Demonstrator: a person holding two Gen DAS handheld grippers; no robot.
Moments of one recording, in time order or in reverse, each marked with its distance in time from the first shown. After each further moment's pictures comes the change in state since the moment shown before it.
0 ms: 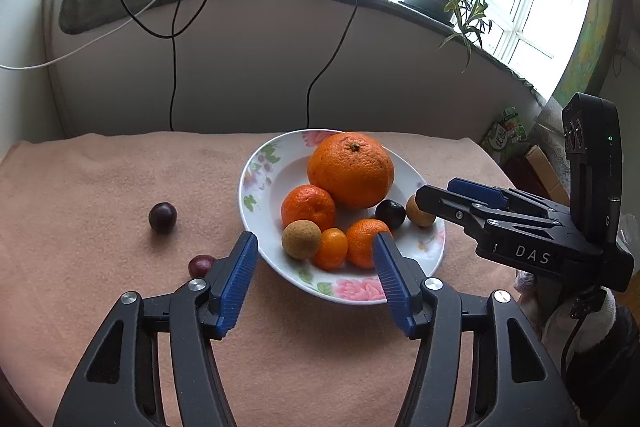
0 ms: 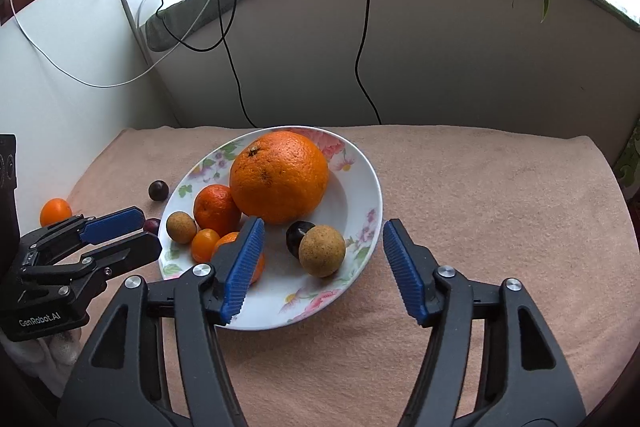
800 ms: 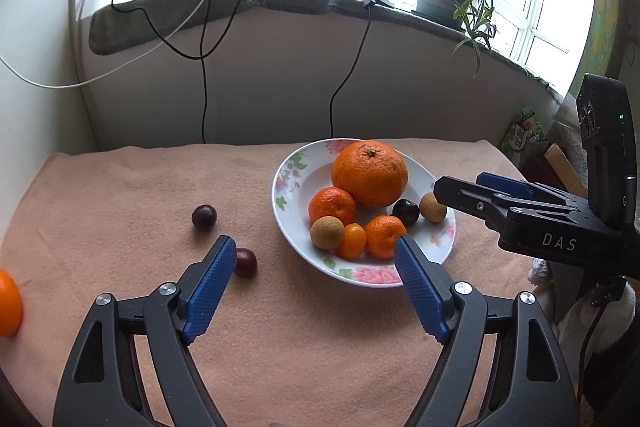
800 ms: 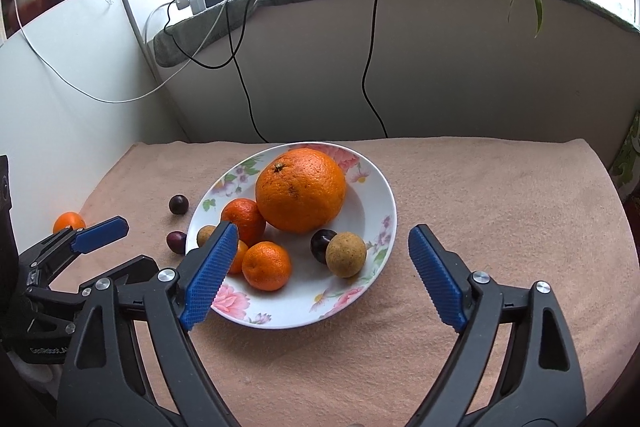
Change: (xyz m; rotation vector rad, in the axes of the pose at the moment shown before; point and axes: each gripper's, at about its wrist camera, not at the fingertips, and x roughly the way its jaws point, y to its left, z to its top) left arm -0.029 -0.005 -0.004 0.027 -0.033 0.116; right arm -0.021 0.013 0.003 0.030 -0.029 0.018
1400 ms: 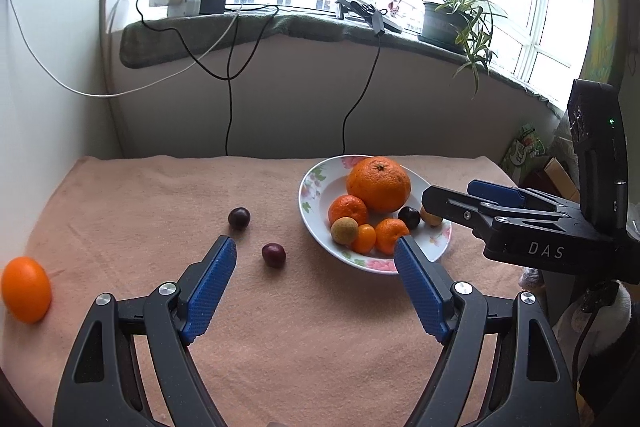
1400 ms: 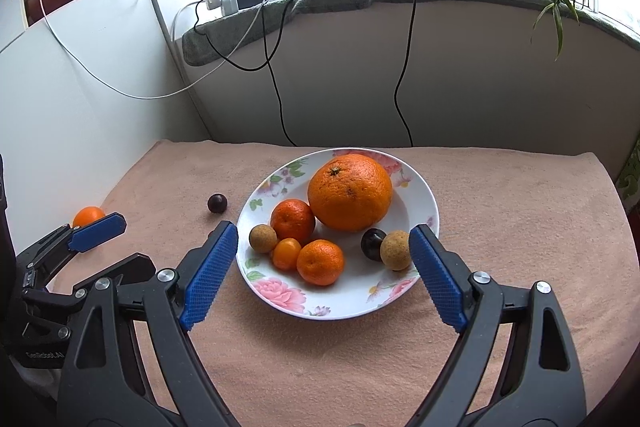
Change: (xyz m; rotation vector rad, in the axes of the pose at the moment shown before) left arm -0.042 0.012 -0.006 -0.021 -0.066 0.031; right arm -0.018 0.040 0.000 -0.052 -0.015 0.037
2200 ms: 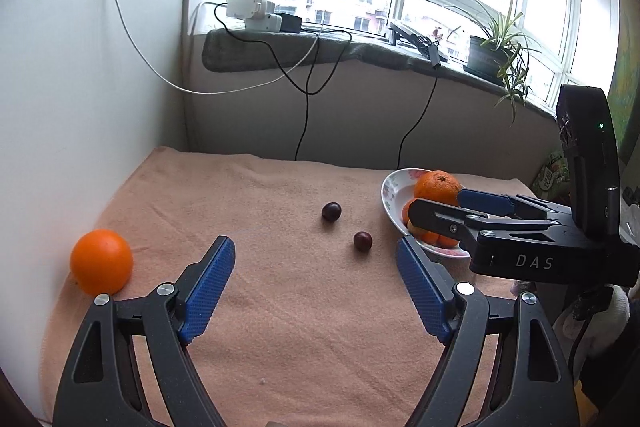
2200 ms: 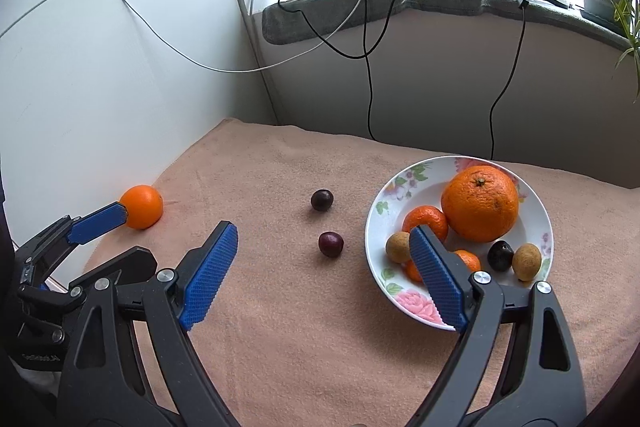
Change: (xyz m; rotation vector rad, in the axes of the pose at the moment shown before) left arm -0.059 0.064 -0.021 -0.086 -0.069 0.125; right arm 0.021 0.097 -0.001 -0.118 0.035 0.139
